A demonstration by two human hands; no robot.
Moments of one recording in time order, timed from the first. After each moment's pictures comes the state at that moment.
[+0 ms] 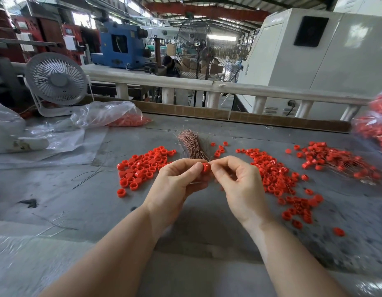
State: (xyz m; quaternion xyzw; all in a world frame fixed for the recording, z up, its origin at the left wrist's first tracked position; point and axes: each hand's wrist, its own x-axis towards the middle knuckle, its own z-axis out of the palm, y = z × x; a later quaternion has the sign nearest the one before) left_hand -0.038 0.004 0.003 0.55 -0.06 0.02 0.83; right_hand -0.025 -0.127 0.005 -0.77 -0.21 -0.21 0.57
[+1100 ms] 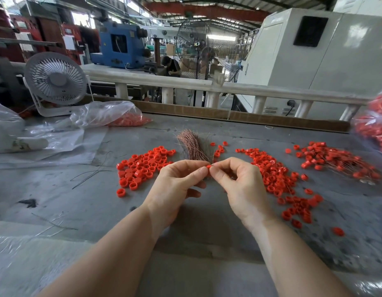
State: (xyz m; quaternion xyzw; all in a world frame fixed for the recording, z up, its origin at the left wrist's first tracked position) left_hand -0.039 0.005 0.002 0.61 -0.06 0.03 0.79; right_hand -0.026 -0.130 0.008 -0.78 -0.19 -0.18 0.58
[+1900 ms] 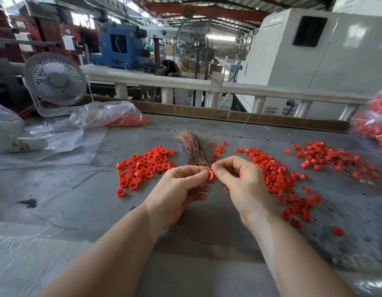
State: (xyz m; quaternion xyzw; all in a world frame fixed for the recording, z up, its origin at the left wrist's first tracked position) left_hand -0.037 0.004 0.002 0.55 -0.04 -0.07 0.83; right_hand -0.024 -0.130 0.006 -0.72 -0.17 -0.15 0.65
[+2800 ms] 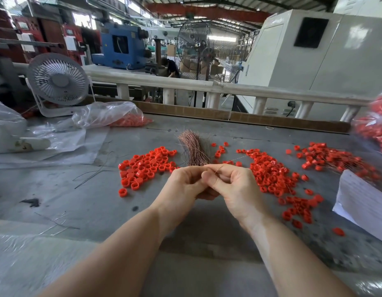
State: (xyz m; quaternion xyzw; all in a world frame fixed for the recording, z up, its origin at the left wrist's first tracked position) left_hand -0.038 -0.003 -0.004 0.66 -0.13 0.01 0.74; right_hand -0.028 -0.124 0.003 -0.71 -0.18 -0.04 0.68
